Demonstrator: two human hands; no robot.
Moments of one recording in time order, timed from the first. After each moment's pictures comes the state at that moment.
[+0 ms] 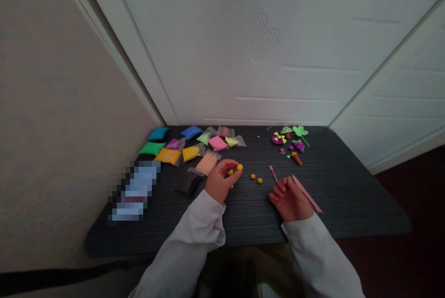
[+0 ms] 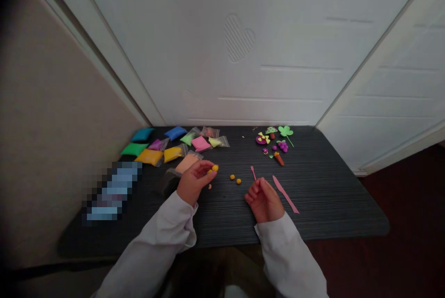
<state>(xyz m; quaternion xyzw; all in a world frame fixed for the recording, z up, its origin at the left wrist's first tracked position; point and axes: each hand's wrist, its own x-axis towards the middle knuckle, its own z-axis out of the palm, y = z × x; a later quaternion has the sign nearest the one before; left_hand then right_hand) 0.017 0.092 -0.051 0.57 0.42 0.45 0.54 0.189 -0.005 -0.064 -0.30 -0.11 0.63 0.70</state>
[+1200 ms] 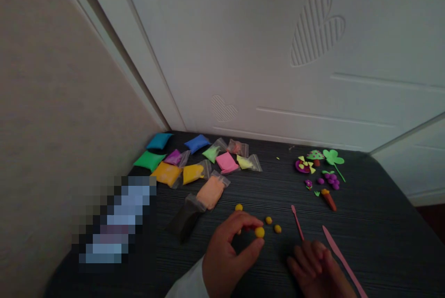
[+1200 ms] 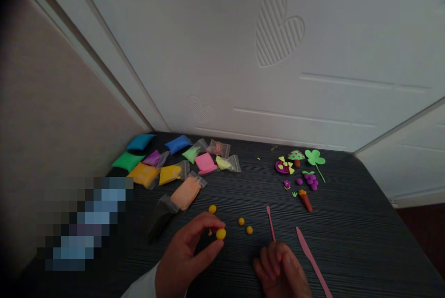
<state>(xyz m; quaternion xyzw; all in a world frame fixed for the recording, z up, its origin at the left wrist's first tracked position) 0.007 0.065 -0.032 0.65 0.42 0.35 0.53 0.192 -0.019 -0.078 -0.28 -0.05 0.68 0.67</state>
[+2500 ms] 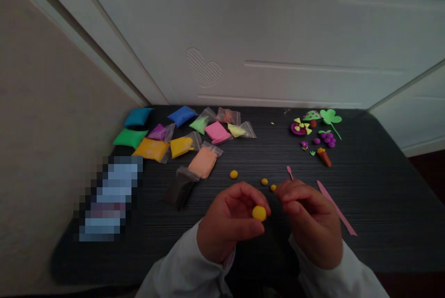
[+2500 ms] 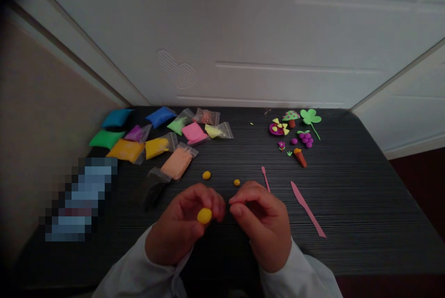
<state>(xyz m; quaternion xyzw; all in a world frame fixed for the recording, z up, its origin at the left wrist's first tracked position) 0.015 0.060 -0.022 0.32 0.21 0.35 0.86 0.162 0.011 -0.028 -0.46 -0.45 0.43 0.63</state>
